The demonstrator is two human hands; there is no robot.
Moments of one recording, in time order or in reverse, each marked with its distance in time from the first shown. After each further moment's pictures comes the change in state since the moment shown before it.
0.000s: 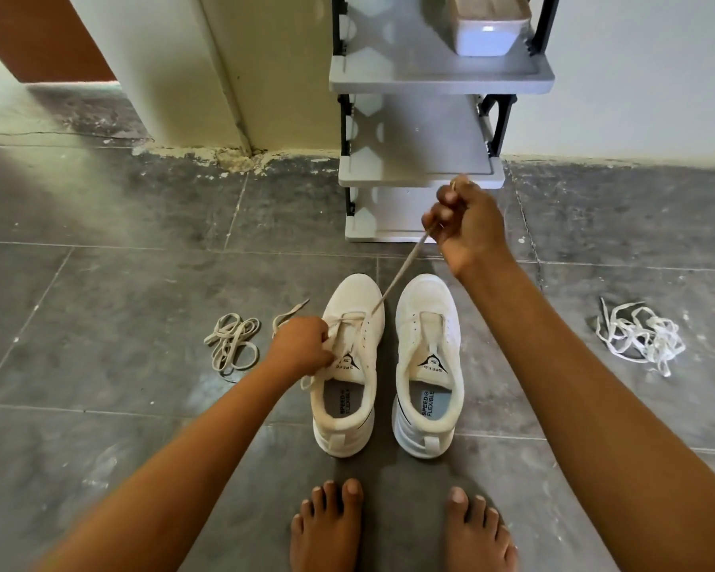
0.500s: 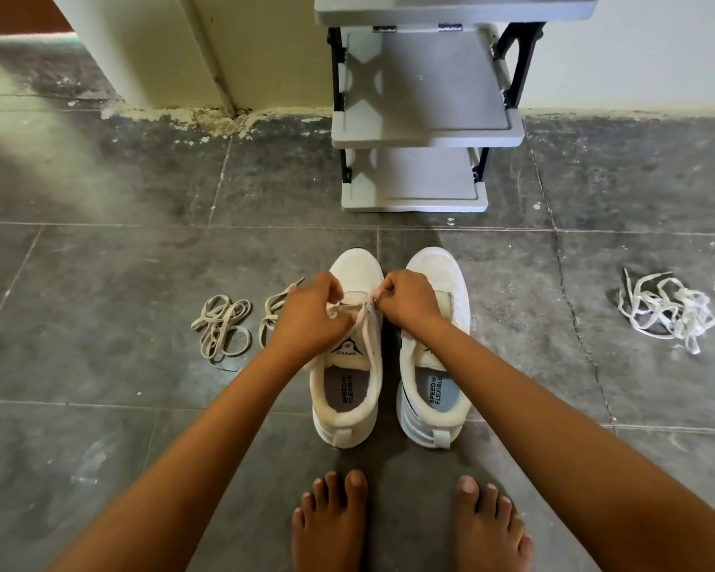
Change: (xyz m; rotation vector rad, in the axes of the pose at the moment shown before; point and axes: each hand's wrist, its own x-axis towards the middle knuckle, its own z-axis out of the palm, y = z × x) left_hand 0.009 0.009 0.010 -0.328 0.219 0.093; right_hand -0.010 0.128 -0.047 -1.506 -0.088 0.098
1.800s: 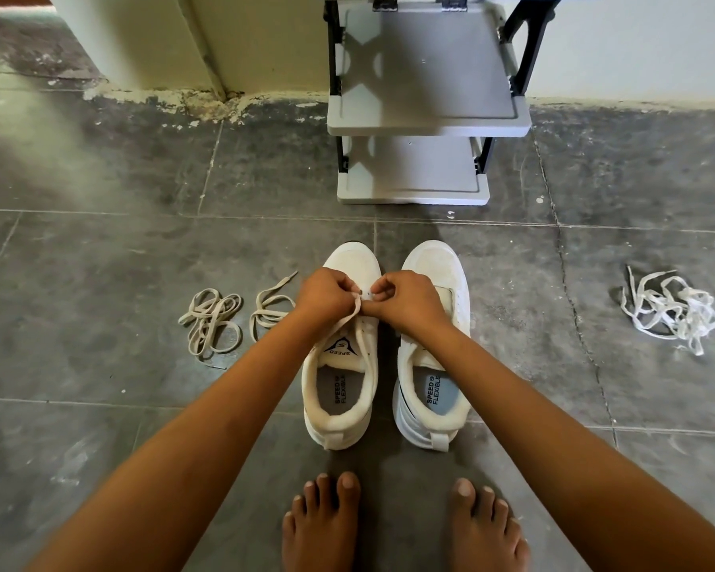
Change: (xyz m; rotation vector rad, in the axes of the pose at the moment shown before) left_hand 0.042 0.014 0.024 -0.206 -0.072 -0.234; right_hand -0.008 0.008 -0.003 0.112 -0.071 -0.021
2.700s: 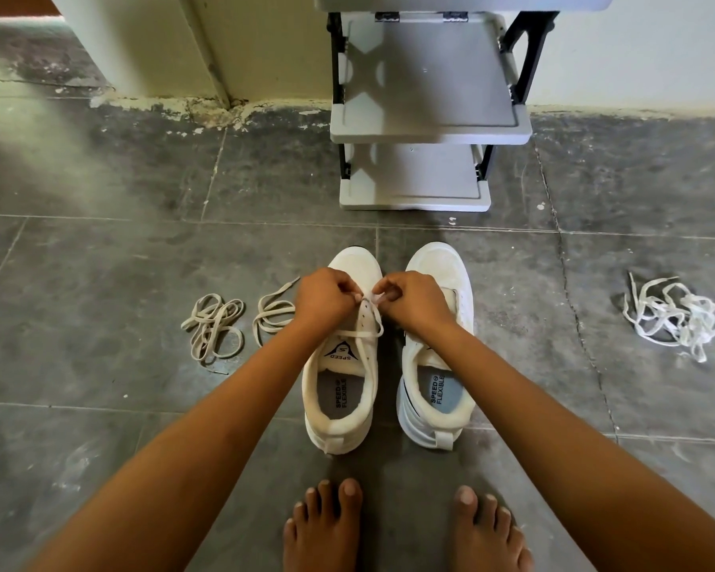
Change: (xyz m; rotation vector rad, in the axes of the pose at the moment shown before) left_hand 0.003 -0.001 -0.002 0.085 0.086 0.106; right_hand 0.008 0.004 -0.005 -0.066 0.007 -0.039
